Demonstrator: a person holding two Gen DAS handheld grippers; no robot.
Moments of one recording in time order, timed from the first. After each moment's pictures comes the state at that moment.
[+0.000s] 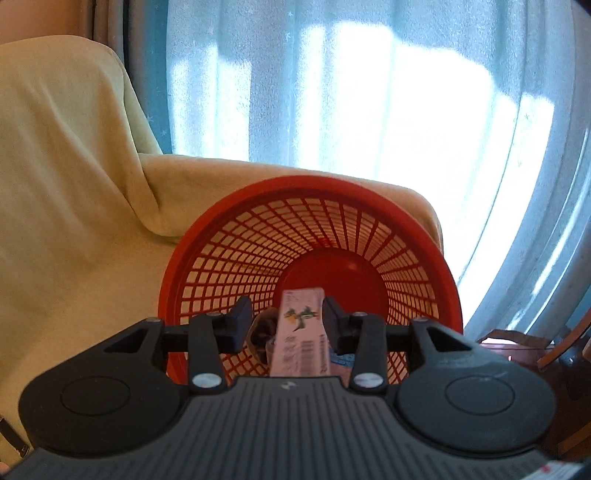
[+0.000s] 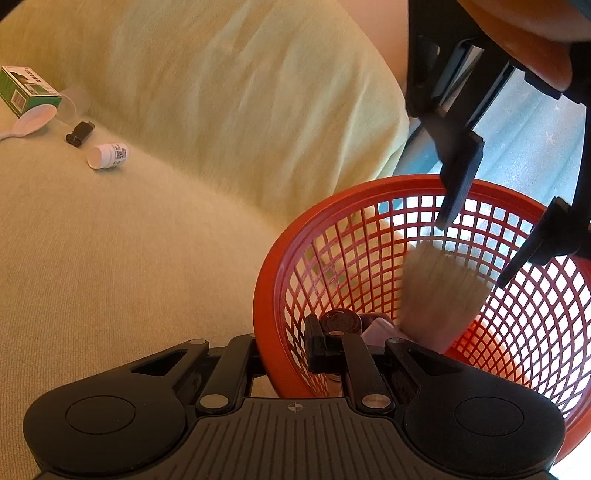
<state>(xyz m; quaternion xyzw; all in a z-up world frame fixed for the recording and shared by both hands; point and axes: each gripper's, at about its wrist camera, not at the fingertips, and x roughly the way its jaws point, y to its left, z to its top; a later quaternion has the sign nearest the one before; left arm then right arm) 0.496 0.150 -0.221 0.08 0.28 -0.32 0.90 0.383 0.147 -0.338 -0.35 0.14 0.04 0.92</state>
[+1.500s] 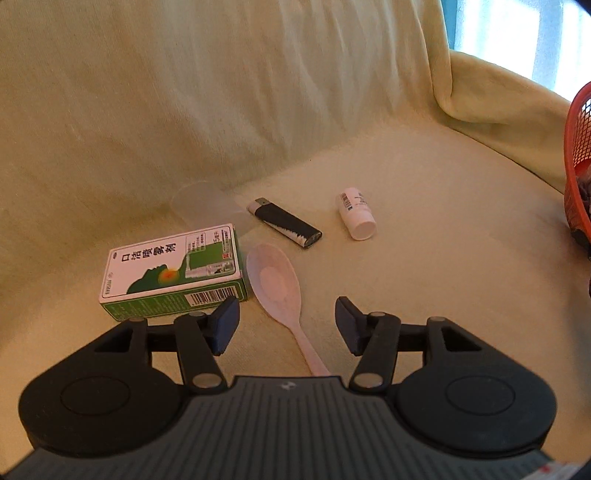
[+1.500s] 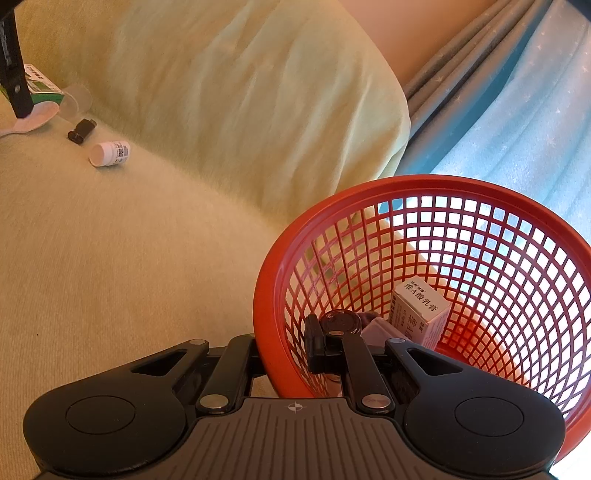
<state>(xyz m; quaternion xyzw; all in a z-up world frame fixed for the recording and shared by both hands) 0.482 0.417 -0.353 0.03 0.39 0.00 0.92 0.384 0.142 -0.340 -0.35 0.14 0.04 0.92</state>
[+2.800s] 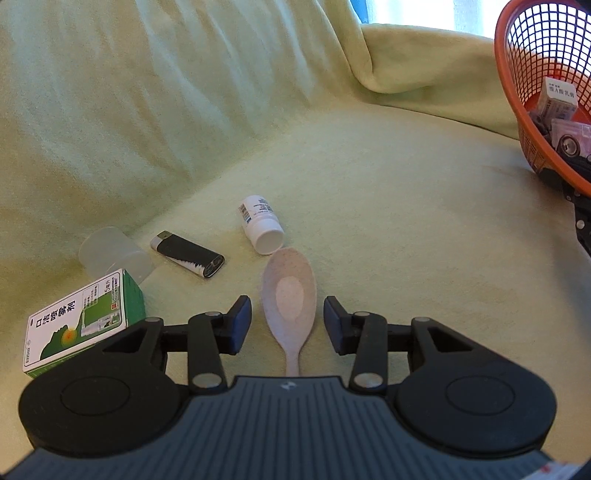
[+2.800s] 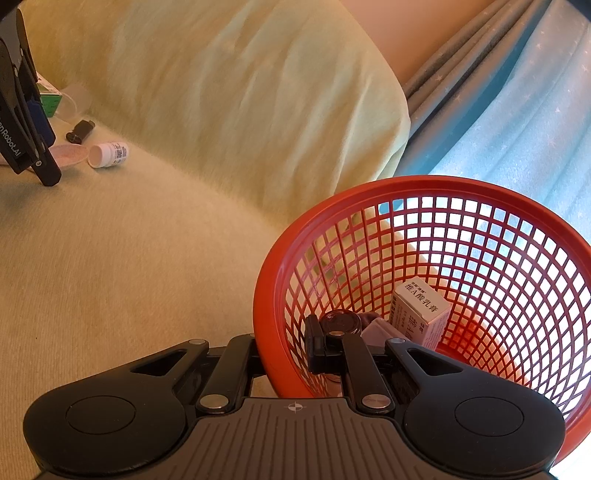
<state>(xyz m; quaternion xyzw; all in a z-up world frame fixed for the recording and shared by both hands) 0.494 0.353 -0.384 0.13 0.36 -0.09 0.92 0.387 0.144 -0.338 -0.35 0.14 0.04 0.92</state>
